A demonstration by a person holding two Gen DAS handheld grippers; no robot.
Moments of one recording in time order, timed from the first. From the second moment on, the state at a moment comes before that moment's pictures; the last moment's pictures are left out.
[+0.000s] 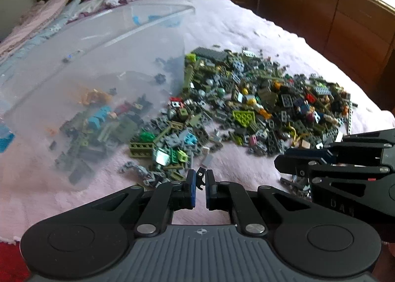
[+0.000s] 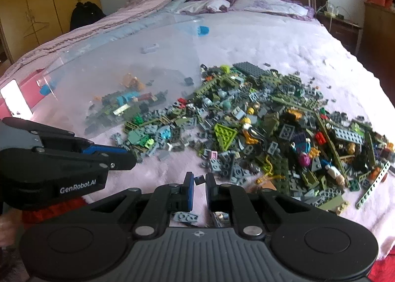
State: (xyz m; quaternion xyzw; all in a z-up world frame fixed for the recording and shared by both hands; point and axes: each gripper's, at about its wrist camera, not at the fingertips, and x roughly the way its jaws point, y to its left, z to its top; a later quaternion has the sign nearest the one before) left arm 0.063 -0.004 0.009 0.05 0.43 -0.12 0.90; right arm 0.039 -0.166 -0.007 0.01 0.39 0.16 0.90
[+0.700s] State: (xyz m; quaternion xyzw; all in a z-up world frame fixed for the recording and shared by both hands) left arm 0.074 0.030 0.079 0.02 0.36 -0.06 0.93; right arm 0.063 -0.131 0.065 -0.02 0.34 0.22 0.92
